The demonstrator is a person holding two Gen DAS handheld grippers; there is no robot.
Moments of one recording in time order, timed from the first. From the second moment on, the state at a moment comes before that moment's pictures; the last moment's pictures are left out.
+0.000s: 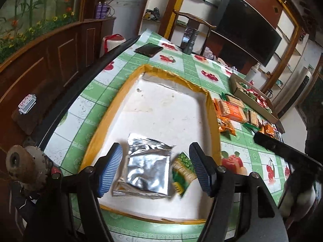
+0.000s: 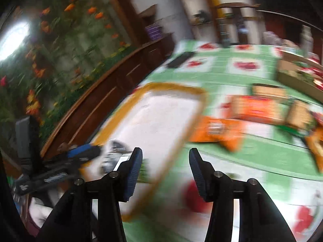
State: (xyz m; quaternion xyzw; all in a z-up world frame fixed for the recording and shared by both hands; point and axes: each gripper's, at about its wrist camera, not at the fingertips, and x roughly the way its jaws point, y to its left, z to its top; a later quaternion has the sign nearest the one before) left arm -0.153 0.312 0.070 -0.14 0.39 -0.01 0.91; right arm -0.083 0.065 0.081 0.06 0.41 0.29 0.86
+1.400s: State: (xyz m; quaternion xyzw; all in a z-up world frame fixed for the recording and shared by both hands) left arm -0.138 0.212 0.070 -0.09 0.41 -0.17 0.89; right arm 0.104 0.034 0.023 0.04 0.48 0.12 0.87
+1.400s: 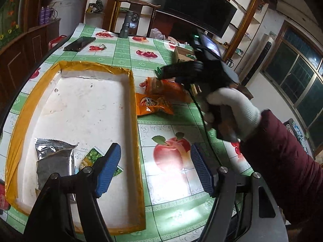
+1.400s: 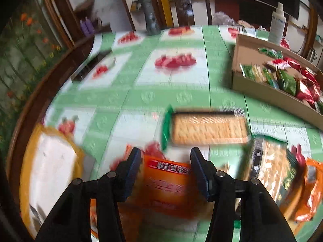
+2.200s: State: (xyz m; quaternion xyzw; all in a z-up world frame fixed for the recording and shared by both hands) left arm -0.152 0.197 0.077 -0.10 0.40 -0.20 0.89; right arm 0.019 0.047 0.020 -0.10 0.46 0.20 0.86
